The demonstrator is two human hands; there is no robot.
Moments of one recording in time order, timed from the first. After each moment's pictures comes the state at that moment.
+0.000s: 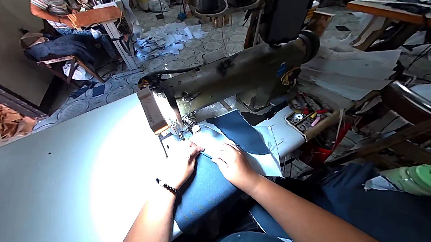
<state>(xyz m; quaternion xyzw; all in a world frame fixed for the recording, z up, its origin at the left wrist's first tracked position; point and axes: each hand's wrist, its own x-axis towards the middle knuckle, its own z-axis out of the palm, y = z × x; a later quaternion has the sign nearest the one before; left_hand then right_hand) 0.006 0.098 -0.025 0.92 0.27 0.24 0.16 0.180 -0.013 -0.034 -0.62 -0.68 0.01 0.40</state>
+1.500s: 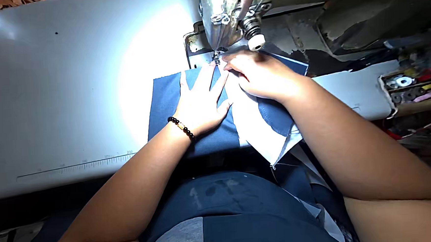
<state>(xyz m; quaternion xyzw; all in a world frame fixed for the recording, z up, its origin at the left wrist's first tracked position) -0.011 0.060 -0.018 0.89 0.44 0.04 0.10 0.198 0.081 0.008 -0.46 -0.87 0.11 0.13</state>
